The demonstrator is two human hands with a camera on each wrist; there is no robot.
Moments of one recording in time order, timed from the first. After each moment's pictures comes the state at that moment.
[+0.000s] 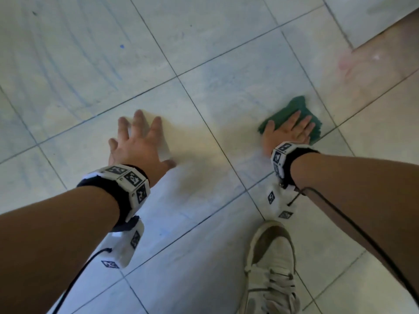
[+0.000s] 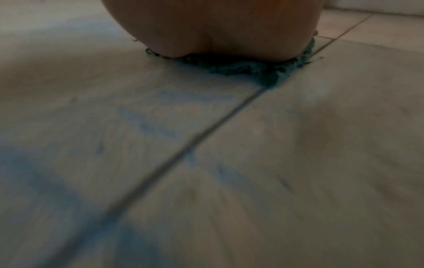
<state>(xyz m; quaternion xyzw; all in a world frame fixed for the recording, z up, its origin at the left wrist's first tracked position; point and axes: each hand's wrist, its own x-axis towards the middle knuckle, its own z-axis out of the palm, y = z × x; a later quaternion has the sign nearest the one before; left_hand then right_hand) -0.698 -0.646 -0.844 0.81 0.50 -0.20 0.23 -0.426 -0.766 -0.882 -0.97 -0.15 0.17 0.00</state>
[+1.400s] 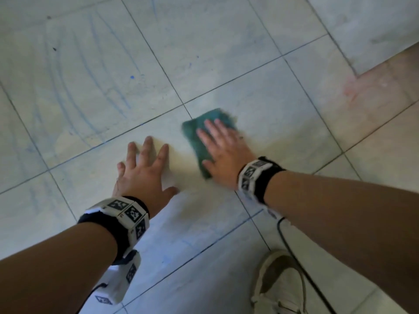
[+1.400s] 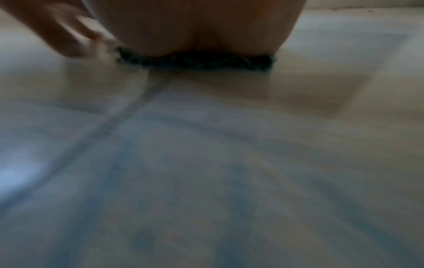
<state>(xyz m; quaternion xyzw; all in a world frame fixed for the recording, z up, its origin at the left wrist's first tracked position) -0.704 -0.647 -0.843 0.82 0.48 -0.20 0.24 -0.484 -0.705 -0.875 -0.70 -0.68 0.18 -0.15</state>
